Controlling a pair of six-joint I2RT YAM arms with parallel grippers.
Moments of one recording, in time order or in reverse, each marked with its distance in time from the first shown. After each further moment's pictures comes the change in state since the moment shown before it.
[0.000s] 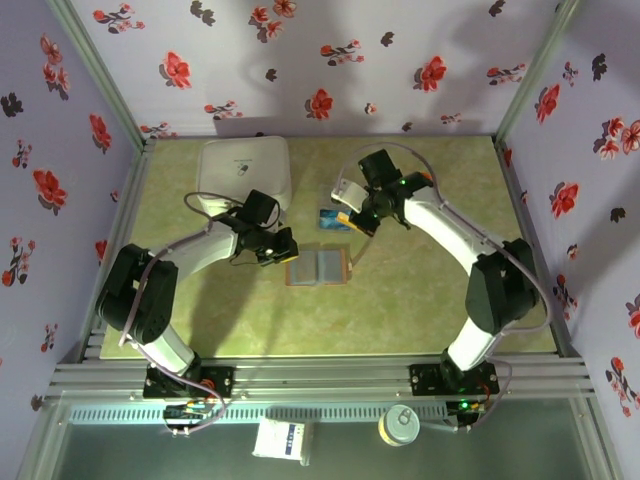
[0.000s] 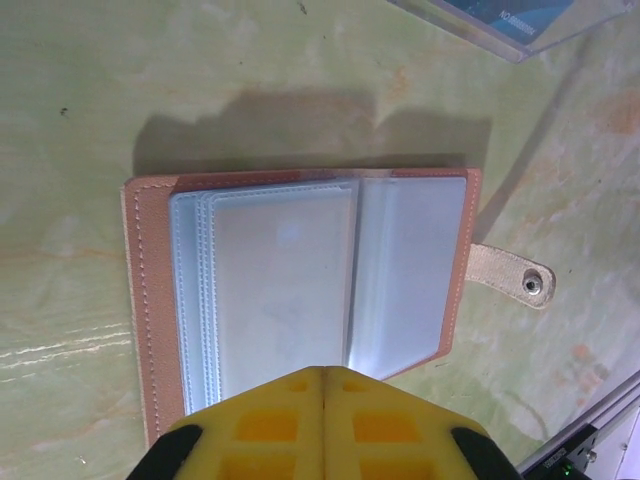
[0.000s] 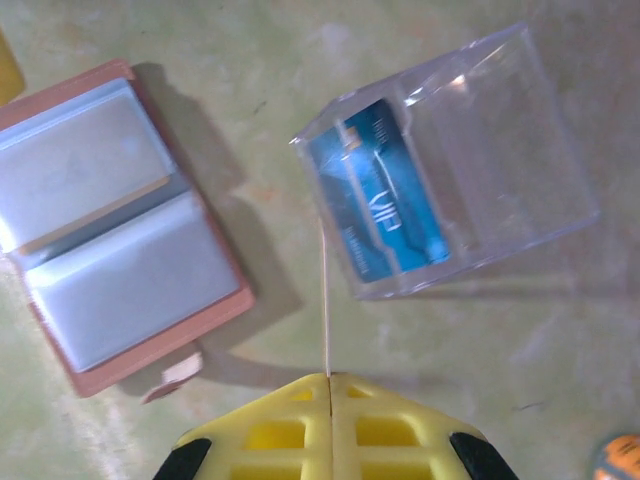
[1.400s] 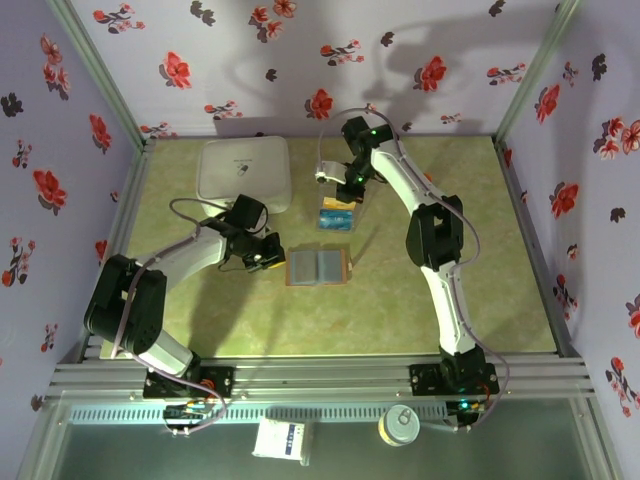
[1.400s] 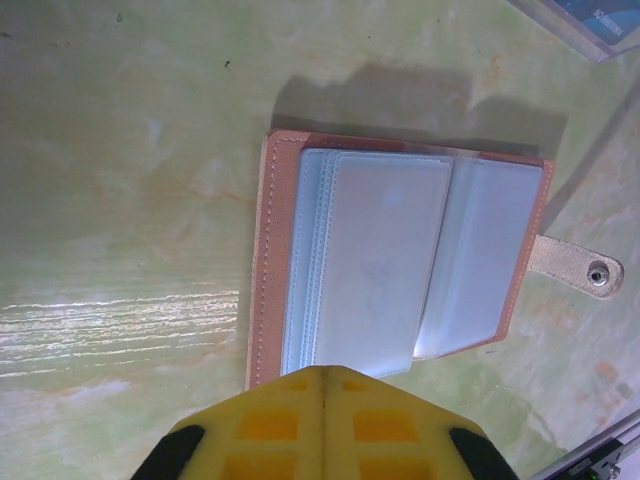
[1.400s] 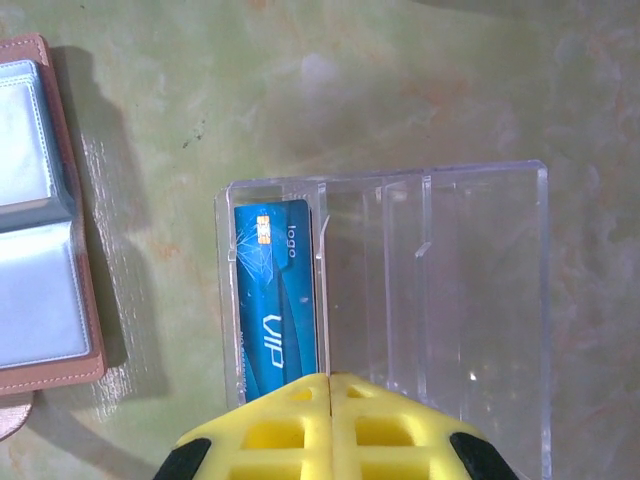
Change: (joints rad) left arm 0.050 -0.079 -0.071 -0.068 -0.033 0.008; right arm -0.077 0.694 0.898 -0.486 -0.172 -0.367
